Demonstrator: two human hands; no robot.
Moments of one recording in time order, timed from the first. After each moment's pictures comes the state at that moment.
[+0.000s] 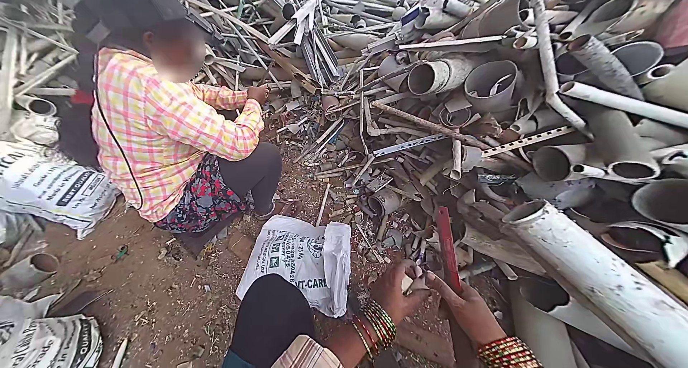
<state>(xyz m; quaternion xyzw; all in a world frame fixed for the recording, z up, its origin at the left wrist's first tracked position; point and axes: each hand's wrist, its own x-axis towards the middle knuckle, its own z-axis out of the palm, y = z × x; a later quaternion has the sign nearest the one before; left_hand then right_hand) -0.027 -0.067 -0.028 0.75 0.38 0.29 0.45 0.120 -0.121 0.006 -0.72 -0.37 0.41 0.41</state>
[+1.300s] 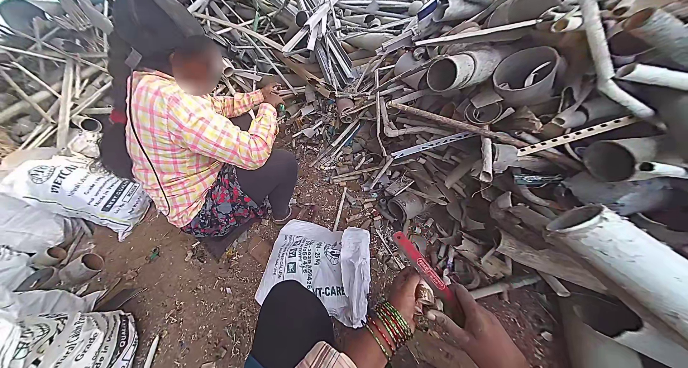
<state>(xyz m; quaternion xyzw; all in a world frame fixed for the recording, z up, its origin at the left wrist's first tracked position) -0.020 -0.058 -0.029 0.33 0.42 0.38 0.76 0.111 -0.123 -0.007 -0.68 -0.63 0.27 0.26</state>
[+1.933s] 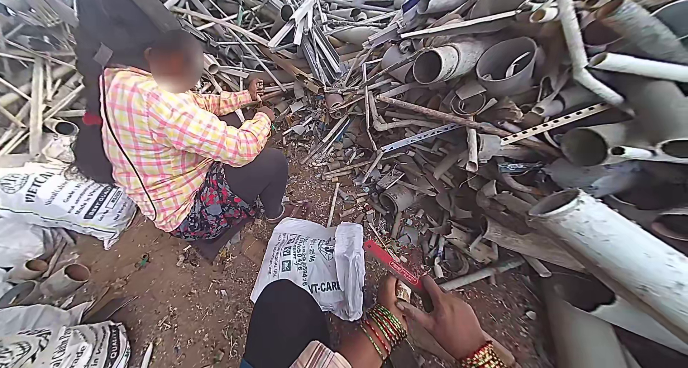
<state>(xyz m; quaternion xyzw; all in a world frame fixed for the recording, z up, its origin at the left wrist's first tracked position) -0.024 -0.075 -0.009 0.19 0.51 0.39 0.74 0.085 -0.117 -0.027 -0.70 -0.67 0.14 0.18</state>
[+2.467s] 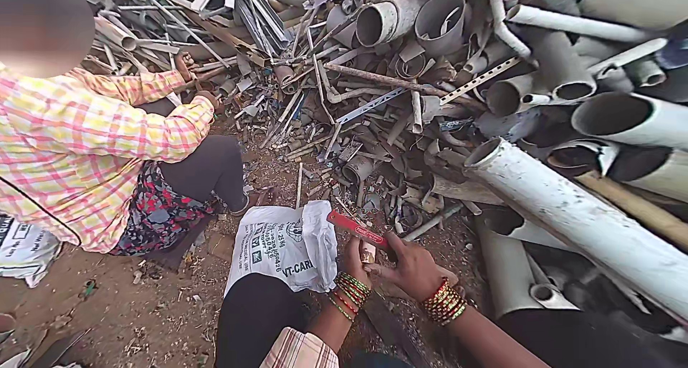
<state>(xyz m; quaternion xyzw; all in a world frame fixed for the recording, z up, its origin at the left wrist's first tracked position) -0.016 -0.064 -0.040 0.22 0.46 0.45 0.73 0.096 -0.114 -0.017 -0.67 -0.68 0.13 0.25</state>
